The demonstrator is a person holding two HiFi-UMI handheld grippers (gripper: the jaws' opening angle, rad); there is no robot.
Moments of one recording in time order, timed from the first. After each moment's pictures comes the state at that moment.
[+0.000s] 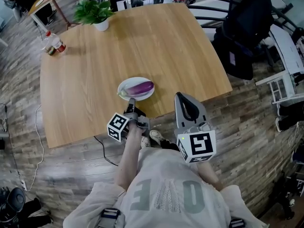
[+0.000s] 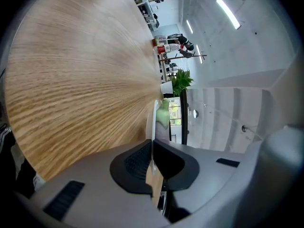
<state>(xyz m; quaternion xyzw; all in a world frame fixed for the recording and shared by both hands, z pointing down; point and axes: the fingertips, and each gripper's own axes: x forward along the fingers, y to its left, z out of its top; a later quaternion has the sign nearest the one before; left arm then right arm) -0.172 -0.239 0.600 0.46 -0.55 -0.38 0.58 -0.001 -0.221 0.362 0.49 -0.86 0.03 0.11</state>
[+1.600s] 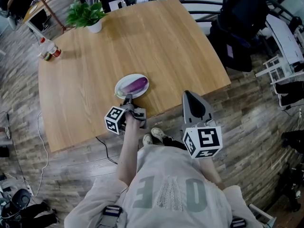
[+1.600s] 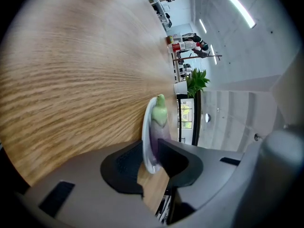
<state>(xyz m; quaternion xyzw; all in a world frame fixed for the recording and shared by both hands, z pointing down) -0.175 -0.258 0.631 0.39 -0.56 -0.37 0.63 0.051 -0.224 0.383 0.54 -0.83 0.09 0.10</state>
